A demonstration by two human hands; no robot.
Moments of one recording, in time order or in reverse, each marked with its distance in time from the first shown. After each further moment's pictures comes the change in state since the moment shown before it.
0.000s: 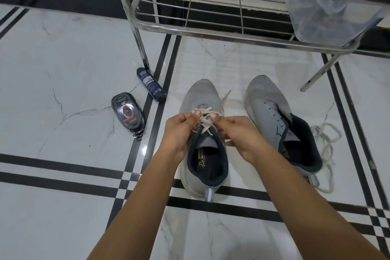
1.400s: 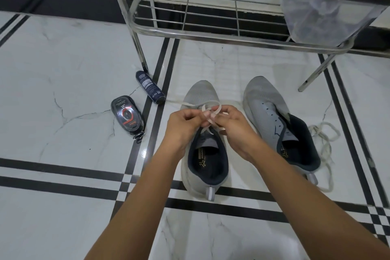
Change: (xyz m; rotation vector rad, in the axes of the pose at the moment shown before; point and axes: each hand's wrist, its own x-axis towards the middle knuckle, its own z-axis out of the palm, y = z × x) left_hand -0.002 0.009 0.008 0.215 -0.062 0.129; right_hand 0.001 -0.001 0.000 0.141 -0.149 -0.206
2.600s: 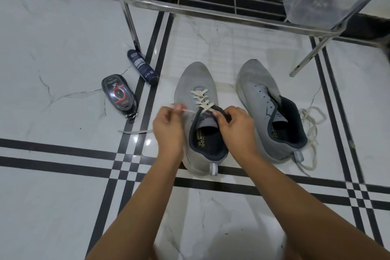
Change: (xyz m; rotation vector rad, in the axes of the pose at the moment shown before) left_hand -0.030 -0.039 -0.004 -0.136 0.407 0.091; right_hand -0.027 0.047 -0.010 -0.837 0.447 -0.327
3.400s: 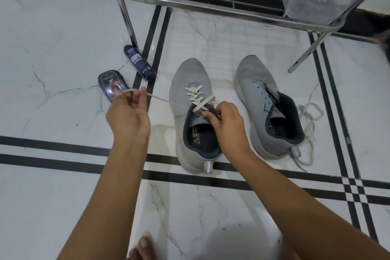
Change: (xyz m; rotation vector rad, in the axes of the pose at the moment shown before) left_hand 0.038 0.039 -0.035 -0.802 0.178 -0.161; right_hand -0.005 -0.005 0.006 -0.029 -0.103 -0.059
